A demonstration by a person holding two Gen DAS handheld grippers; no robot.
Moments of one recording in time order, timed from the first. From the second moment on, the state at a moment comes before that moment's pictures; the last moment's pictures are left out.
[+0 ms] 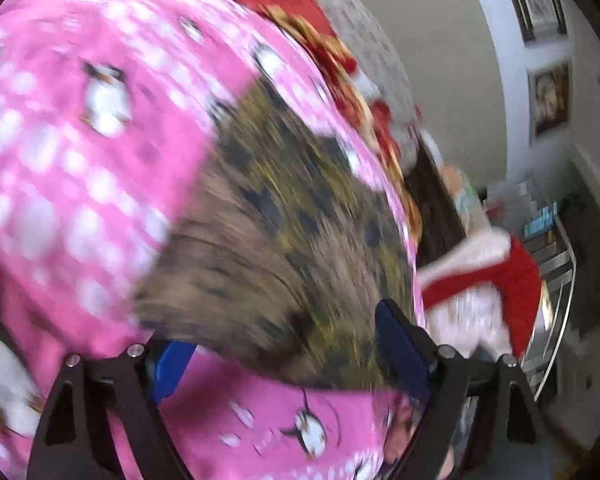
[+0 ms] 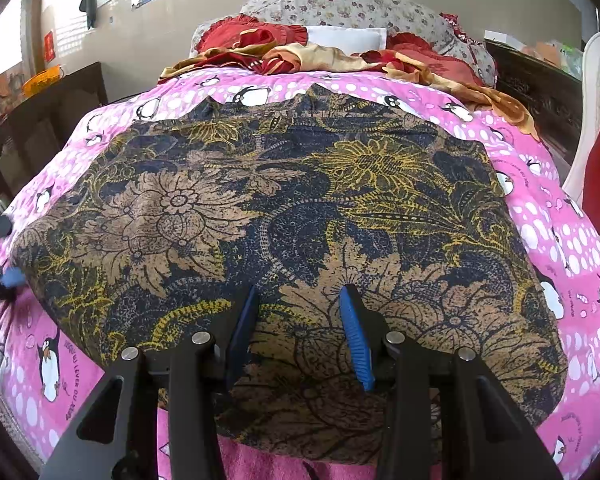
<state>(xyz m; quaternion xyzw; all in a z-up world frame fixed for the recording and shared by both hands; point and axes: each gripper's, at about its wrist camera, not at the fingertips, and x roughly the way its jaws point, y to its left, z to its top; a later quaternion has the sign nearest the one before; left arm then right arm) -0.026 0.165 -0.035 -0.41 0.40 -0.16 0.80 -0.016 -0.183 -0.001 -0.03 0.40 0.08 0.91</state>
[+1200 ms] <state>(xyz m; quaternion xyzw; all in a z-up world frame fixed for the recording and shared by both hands) -0.039 0.155 -0.040 -0.33 0.41 -0.05 0.85 0.020 -0.155 0.064 -0.07 0.44 0.09 0.89</state>
